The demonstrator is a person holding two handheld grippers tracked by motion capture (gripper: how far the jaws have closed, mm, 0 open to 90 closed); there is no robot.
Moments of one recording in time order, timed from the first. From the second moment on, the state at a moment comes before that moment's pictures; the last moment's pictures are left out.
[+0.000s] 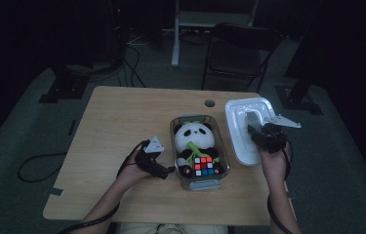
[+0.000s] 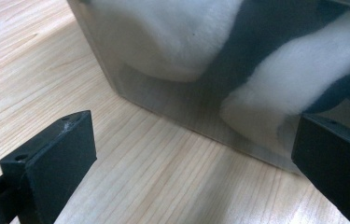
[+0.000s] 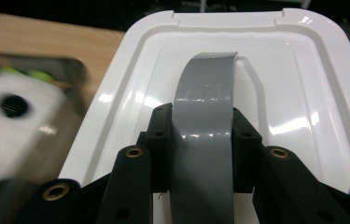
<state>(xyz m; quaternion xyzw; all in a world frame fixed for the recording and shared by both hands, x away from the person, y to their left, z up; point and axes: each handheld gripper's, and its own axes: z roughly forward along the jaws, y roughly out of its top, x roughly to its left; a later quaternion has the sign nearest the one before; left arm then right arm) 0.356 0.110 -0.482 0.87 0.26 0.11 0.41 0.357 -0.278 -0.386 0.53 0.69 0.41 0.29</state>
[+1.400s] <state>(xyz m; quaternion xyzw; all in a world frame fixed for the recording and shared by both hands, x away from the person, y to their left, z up) 0.350 0.111 -0.483 0.86 0.29 0.12 0.40 0.336 -0.154 -0.388 0.44 0.77 0.43 0.17</state>
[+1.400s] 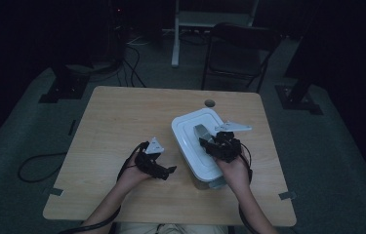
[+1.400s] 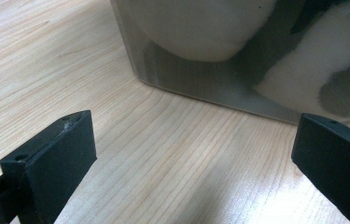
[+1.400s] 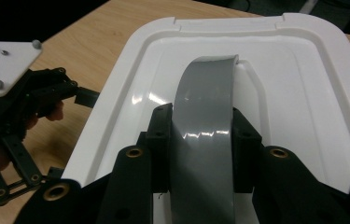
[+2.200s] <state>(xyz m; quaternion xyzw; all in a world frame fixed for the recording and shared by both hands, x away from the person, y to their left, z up) 0.349 0.110 -0.481 0.86 0.30 0.12 0.40 0.338 -0.149 -0.393 0.44 0.79 0.40 0.14</state>
